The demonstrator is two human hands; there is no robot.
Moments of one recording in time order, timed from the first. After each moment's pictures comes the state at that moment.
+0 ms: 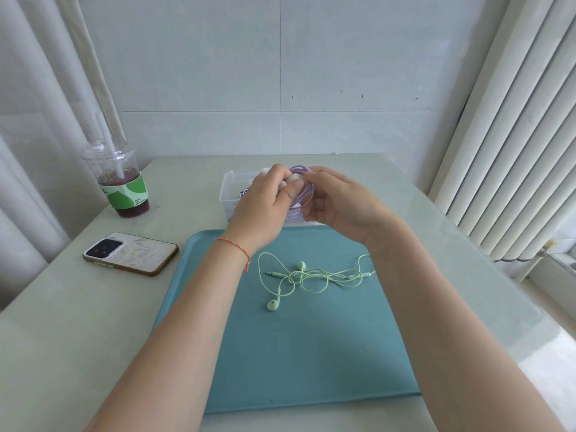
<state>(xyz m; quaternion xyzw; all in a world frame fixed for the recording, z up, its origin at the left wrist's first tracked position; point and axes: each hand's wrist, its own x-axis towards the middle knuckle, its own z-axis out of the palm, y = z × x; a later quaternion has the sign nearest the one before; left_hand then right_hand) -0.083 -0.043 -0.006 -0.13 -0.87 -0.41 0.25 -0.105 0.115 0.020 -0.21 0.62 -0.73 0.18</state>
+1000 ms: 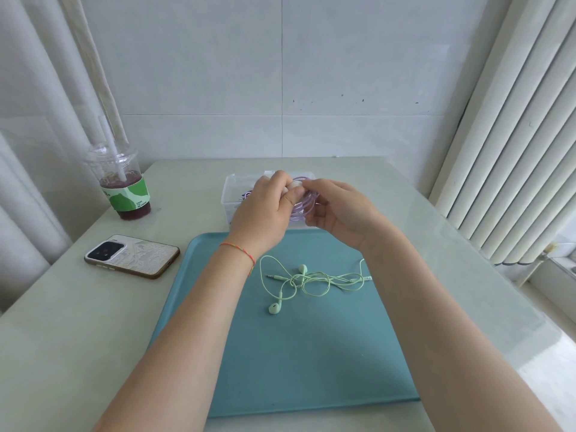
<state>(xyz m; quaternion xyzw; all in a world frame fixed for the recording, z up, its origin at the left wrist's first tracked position) -0.076 -0.039 -0.005 -0.07 -0.90 -0.34 0.25 -0.112 0.109 0.009 -0.17 0.62 -0.75 0.16</state>
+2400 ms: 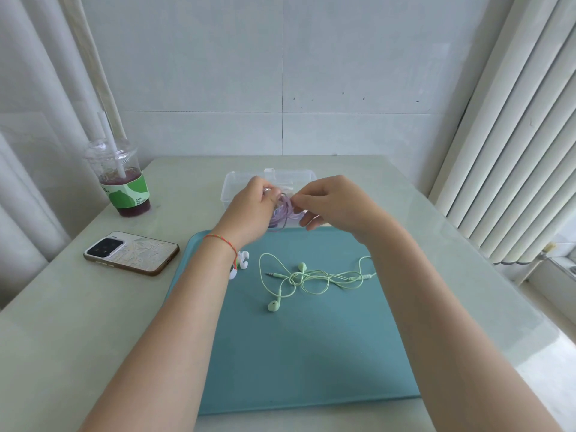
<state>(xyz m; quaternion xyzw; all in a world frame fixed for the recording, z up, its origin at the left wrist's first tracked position) -0.079 -0.056 -0.002 0.02 -0.89 -0.43 0.14 -0.099 0.108 0.026 -0.19 0.82 -0.53 0.08</state>
